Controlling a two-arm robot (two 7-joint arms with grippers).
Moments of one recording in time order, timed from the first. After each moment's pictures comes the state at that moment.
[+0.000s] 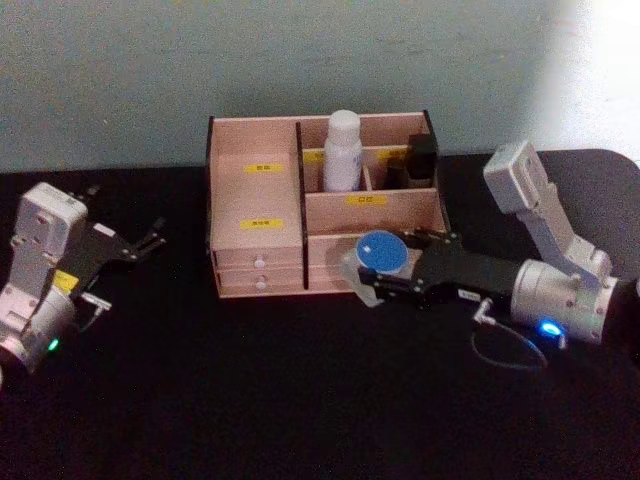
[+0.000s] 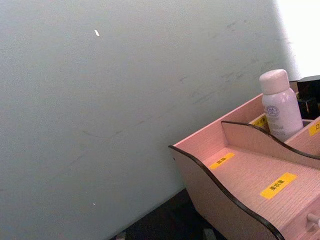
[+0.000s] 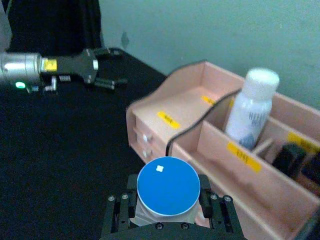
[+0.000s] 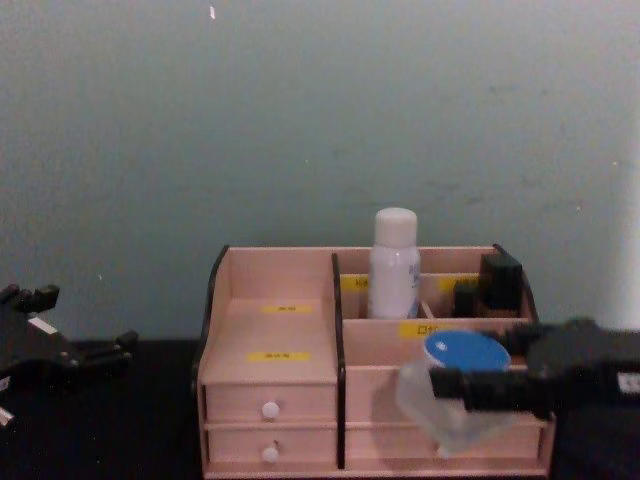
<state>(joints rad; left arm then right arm) -0.20 0.60 0.45 -1.41 -0.25 -0.12 0.03 0.29 0.58 -0.48 -1.57 0.43 0.21 0.56</state>
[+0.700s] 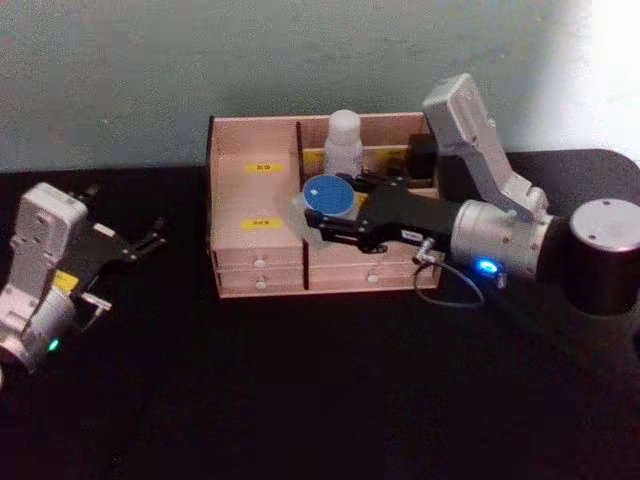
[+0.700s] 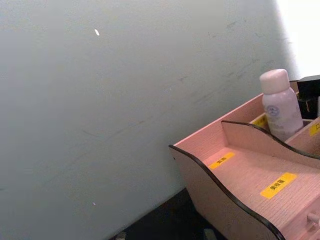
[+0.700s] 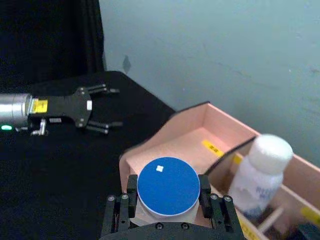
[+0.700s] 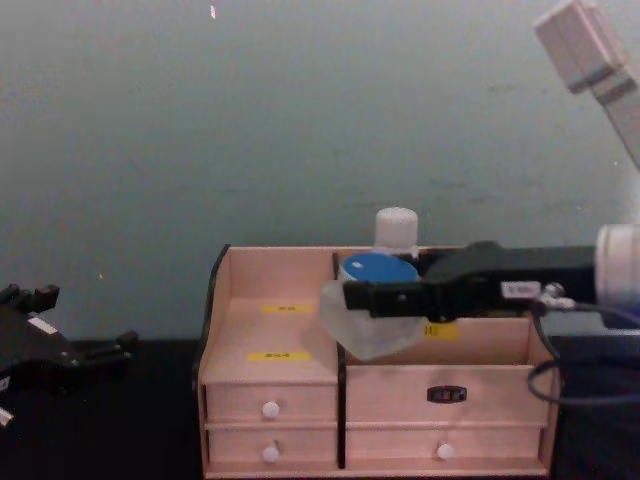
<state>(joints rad) -0.20 0.60 0.45 -1.41 -0.25 -0.12 0.03 0.48 0.45 -0.56 -1.43 0.42 0.22 0.56</state>
